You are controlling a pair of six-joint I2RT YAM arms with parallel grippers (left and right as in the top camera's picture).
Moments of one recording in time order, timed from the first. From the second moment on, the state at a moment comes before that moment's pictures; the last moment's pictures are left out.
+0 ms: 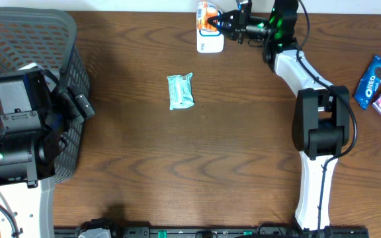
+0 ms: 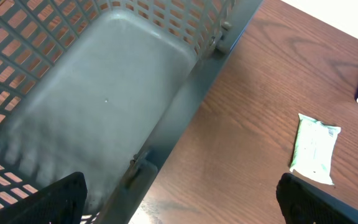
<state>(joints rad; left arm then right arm) 0.12 1.12 1.41 -1.16 -0.14 -0.33 0.13 2.37 1.83 0.46 -1.19 1.26</state>
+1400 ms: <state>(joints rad) 0.12 1.12 1.41 -1.16 -0.14 -0.33 0.48 2.54 2.46 -0.64 0.60 -0.20</state>
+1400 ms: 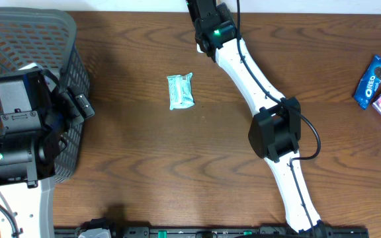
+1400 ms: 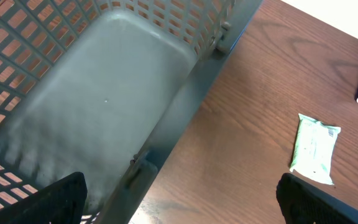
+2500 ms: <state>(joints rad) 0.12 1.12 1.41 -1.16 -0.14 -0.33 -0.20 2.54 2.59 -1.38 0.66 0.20</state>
